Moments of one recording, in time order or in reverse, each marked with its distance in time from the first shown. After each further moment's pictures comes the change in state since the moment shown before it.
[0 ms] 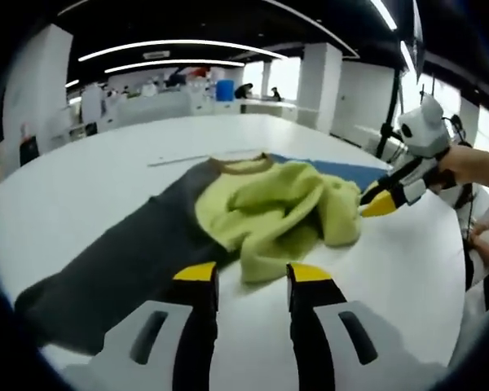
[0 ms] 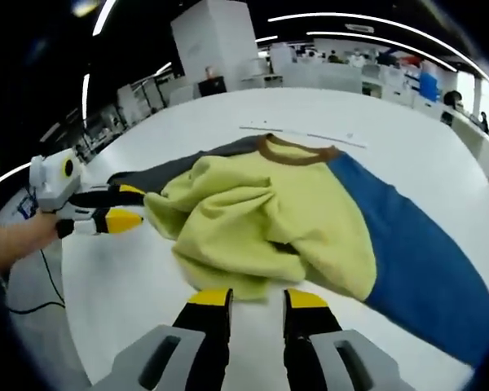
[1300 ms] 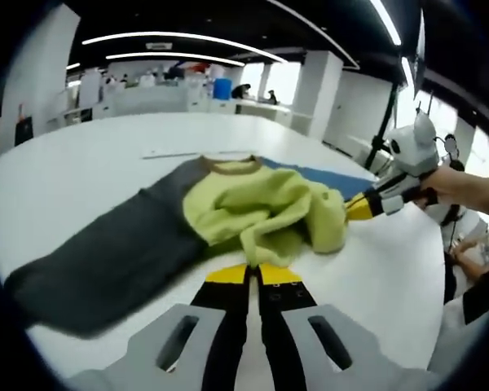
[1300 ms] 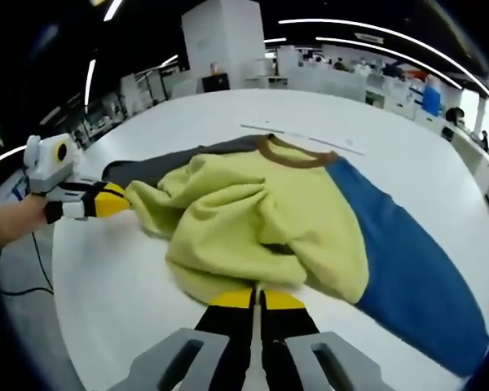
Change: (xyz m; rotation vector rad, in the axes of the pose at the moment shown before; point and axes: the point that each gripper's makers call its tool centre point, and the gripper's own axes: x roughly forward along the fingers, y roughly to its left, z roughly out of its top) left arm -0.021 -0.018 0.006 -0.080 -0.017 -0.054; right arm -0.010 -0.007 -0.003 -0.077 0.013 -0.043
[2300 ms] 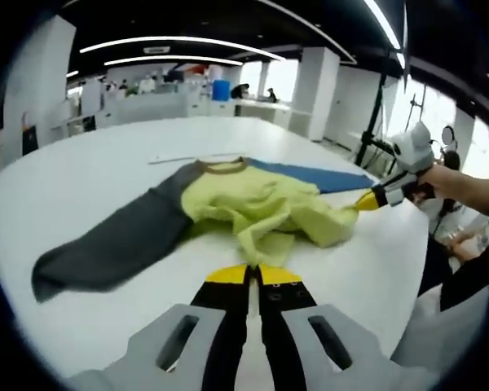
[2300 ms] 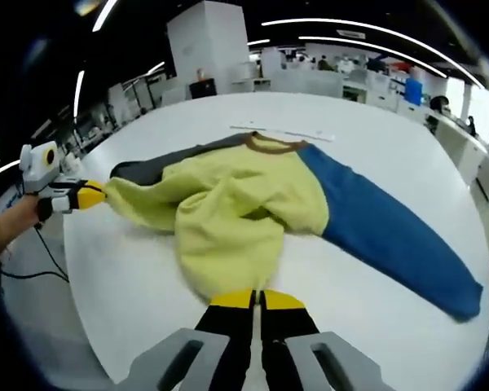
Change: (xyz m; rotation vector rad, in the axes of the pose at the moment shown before) left arm -0.072 -0.036 -0.009 -0.002 0.012 0.022; right arm -0.073 -0.002 -0.049 0.080 -0.018 -0.042
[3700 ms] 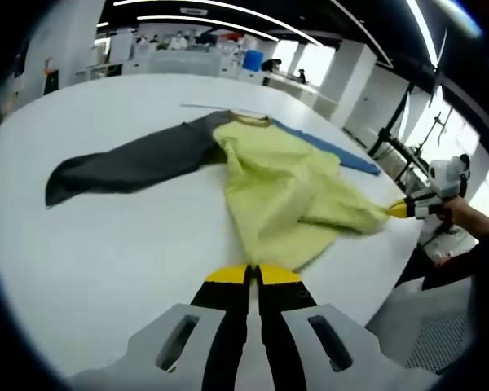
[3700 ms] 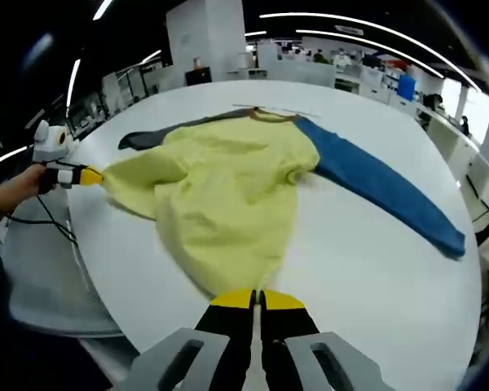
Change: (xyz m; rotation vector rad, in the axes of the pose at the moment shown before) left arm -0.055 0.008 -0.070 -0.182 0.170 0.046; right arm -0.054 0.014 -0.084 -0.016 0.070 -0.060
